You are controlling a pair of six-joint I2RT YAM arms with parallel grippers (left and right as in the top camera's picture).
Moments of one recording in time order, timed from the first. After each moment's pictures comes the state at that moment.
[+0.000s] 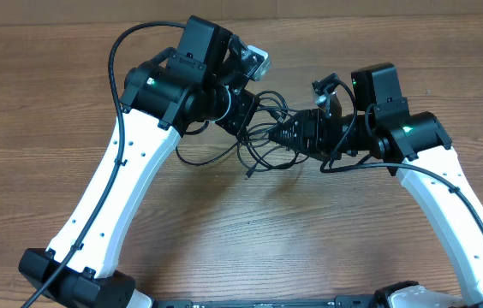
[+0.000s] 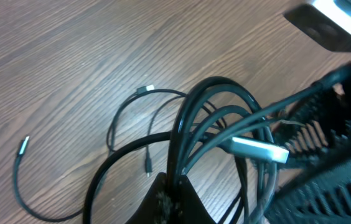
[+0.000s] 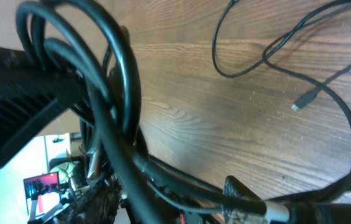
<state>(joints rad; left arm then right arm) -0.46 1.68 1.85 -1.17 0.32 0.05 0.28 1.43 1.27 -0.82 -0.84 0.54</state>
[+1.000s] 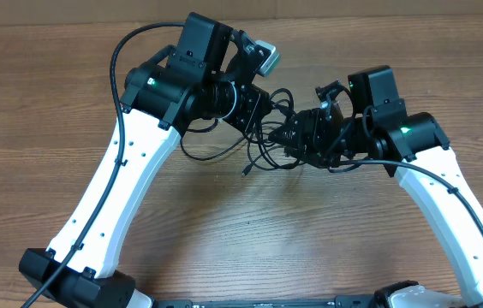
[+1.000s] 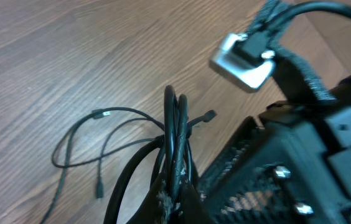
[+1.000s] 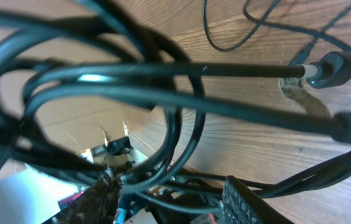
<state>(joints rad) -0.46 1.68 1.85 -1.10 0.51 0.00 0.30 1.43 1.27 -0.84 -0.80 0.78</state>
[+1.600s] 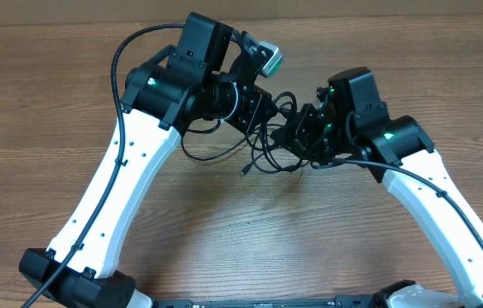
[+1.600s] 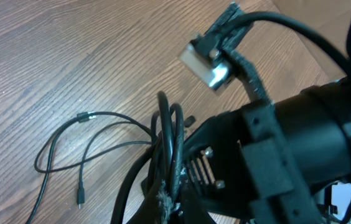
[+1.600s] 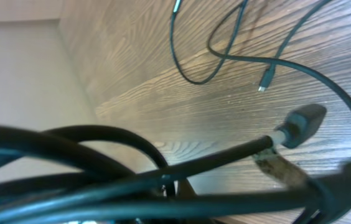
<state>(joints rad) -0.46 1.68 1.85 -1.09 0.57 0.00 0.40 1.44 1.27 -0.77 -0.53 1.04</state>
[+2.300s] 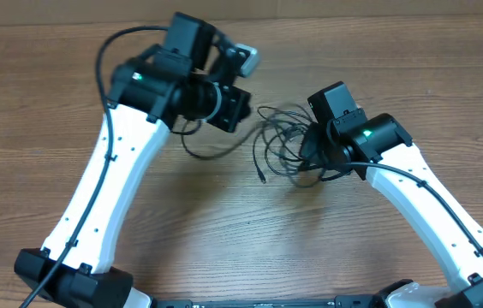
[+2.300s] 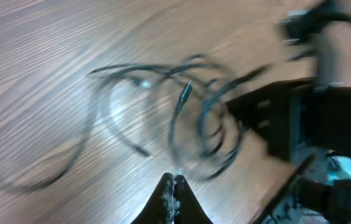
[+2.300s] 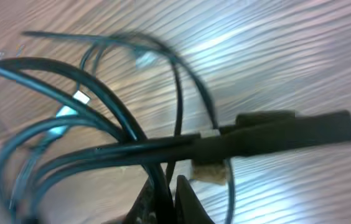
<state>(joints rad) -0.36 1.68 1.85 -1.22 0.45 0.00 0.45 1.50 1.27 -1.02 0.09 0.84</state>
